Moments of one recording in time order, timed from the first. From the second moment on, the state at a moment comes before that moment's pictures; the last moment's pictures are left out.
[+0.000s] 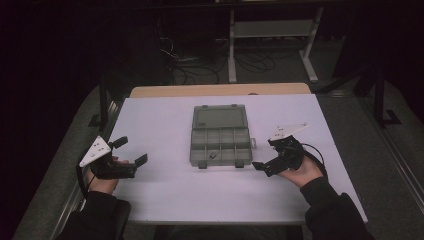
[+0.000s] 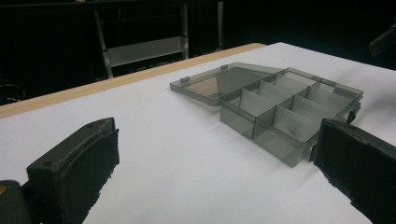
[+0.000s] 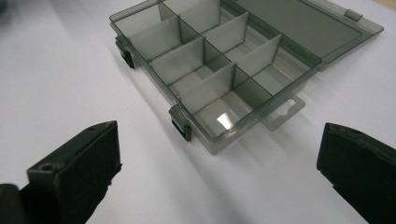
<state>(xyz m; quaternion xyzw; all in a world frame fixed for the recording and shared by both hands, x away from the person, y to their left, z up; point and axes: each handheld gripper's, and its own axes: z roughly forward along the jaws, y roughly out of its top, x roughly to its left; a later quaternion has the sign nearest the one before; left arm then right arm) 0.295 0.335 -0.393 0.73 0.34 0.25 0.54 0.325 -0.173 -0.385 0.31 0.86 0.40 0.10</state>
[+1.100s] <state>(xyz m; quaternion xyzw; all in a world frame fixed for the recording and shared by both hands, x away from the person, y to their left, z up) 0.295 0.334 -0.393 0.73 0.34 0.25 0.54 0.296 -0.223 -0.404 0.35 0.82 0.43 0.13</state>
